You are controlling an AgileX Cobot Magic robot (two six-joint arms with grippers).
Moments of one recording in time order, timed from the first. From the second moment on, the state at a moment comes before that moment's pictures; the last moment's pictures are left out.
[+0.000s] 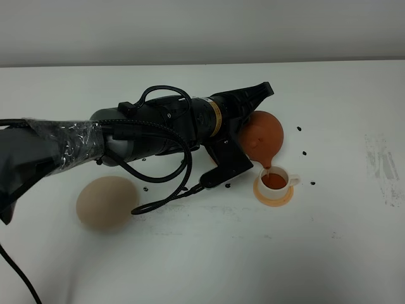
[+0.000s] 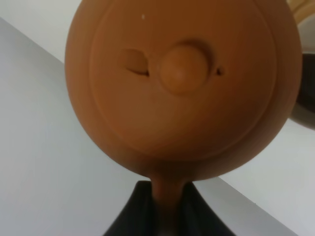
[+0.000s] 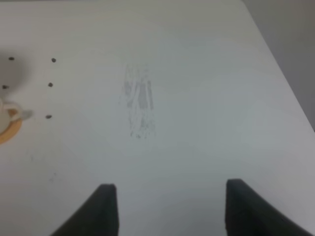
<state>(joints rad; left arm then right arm) -0.72 2.06 -1.39 0.86 0.00 1.33 -0.19 -0.01 -0.52 0.00 1.11 -0.06</state>
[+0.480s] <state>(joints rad) -0.72 2.06 -1.39 0.89 -0.02 1.33 -0.19 -0.01 -0.52 0.00 1.11 -0.06</state>
